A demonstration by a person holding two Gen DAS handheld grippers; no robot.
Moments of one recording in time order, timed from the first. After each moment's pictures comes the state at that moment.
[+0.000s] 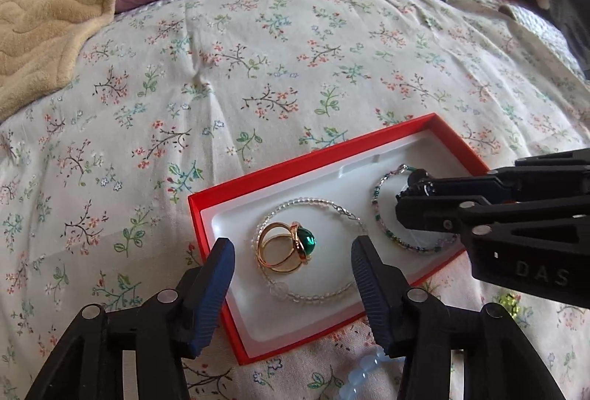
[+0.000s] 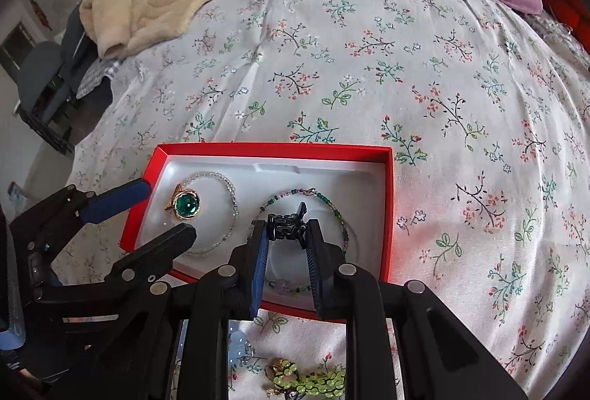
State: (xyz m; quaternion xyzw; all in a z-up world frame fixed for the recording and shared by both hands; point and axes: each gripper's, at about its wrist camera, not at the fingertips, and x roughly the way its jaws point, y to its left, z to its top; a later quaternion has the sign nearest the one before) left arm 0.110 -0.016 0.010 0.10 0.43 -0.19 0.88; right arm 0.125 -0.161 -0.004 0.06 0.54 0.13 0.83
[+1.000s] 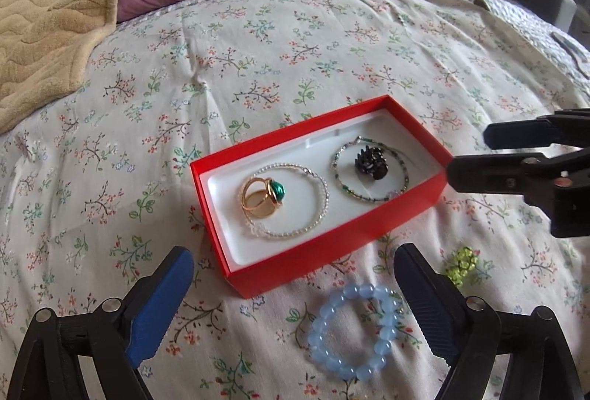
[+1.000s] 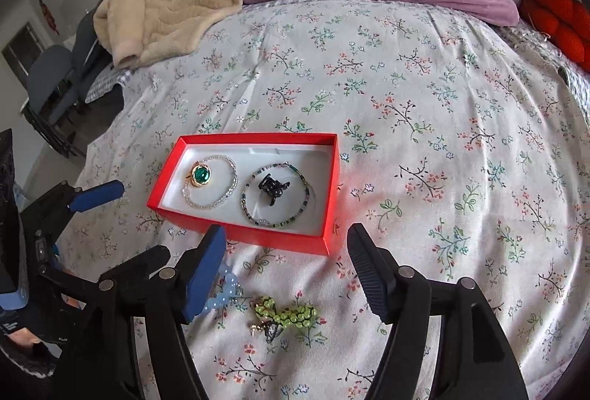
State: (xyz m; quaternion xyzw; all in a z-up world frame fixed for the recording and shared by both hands) left arm 0.060 -0.011 0.032 0.11 0.43 -0.20 0.87; right arm 0.065 -0.198 0.045 0.05 0.51 0.13 0.85
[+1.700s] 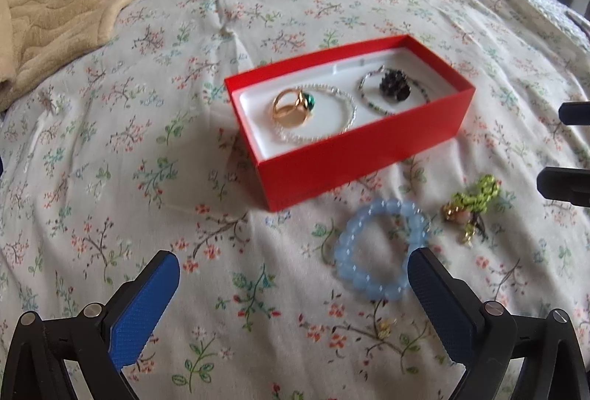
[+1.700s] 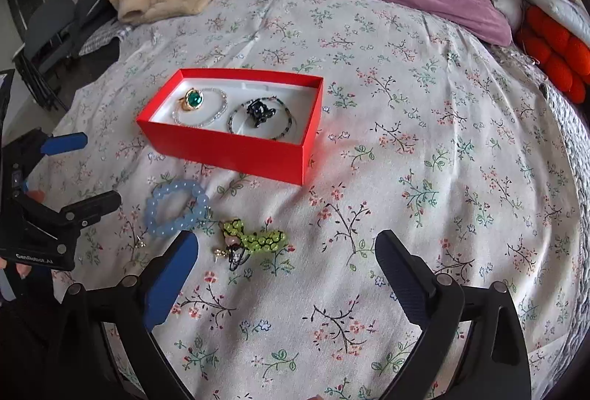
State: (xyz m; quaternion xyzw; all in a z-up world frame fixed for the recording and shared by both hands) left arm 0.025 0.018 0.004 0.12 0.45 -0.16 0.87; right arm 0.003 -0.195 0.028 -0.05 0.52 0.12 0.85
